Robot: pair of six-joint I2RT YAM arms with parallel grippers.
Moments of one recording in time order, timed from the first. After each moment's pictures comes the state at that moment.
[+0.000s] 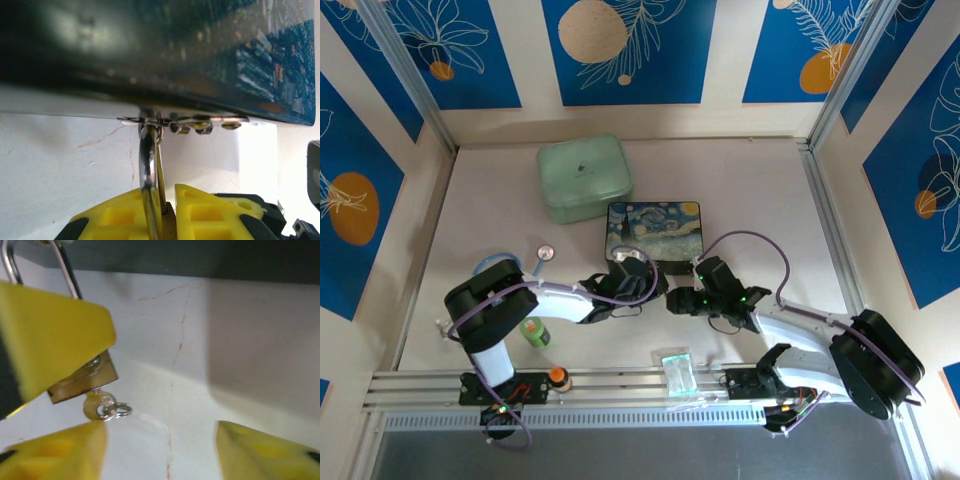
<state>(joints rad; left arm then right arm) -1.01 1.74 0.72 0.42 -0.01 -1.23 0.66 1.16 0.37 -0.11 -0.20 0.63</state>
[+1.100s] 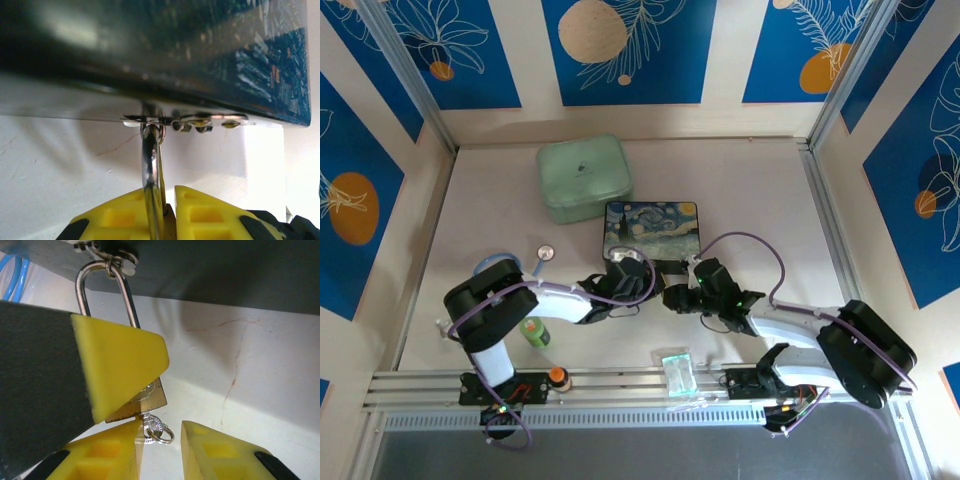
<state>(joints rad) -1.00 1.74 0.70 0.44 -0.02 -1.21 0.71 1.22 0.32 0.16 -0.21 0.66</state>
